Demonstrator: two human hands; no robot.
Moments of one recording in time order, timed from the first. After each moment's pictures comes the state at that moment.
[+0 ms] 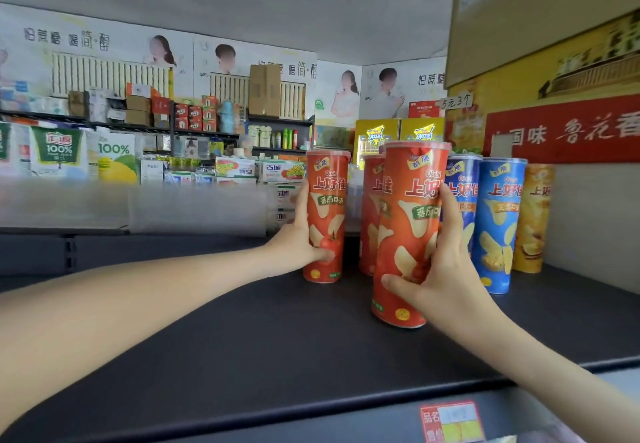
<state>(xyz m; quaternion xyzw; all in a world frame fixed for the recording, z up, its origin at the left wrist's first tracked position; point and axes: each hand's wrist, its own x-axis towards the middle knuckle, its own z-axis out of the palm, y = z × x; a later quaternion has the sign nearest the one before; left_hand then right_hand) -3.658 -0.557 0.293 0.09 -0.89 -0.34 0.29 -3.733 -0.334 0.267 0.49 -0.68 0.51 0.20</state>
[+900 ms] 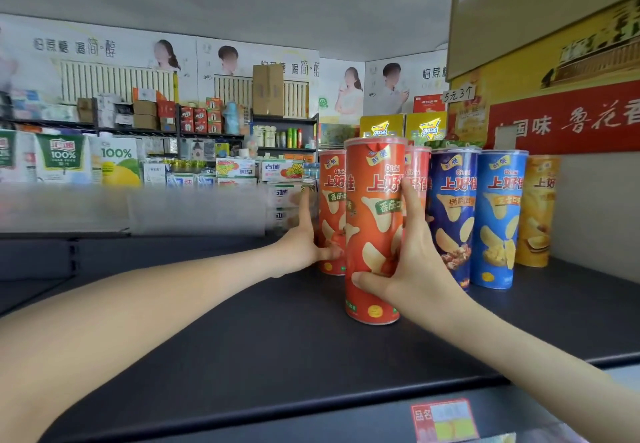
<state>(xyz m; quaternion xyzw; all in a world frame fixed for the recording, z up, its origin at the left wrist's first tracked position) -3.676 -0.555 0.289 0.15 -0.89 -0.36 0.25 -3.722 -0.352 0.273 0.53 -0.67 0.50 0.13</state>
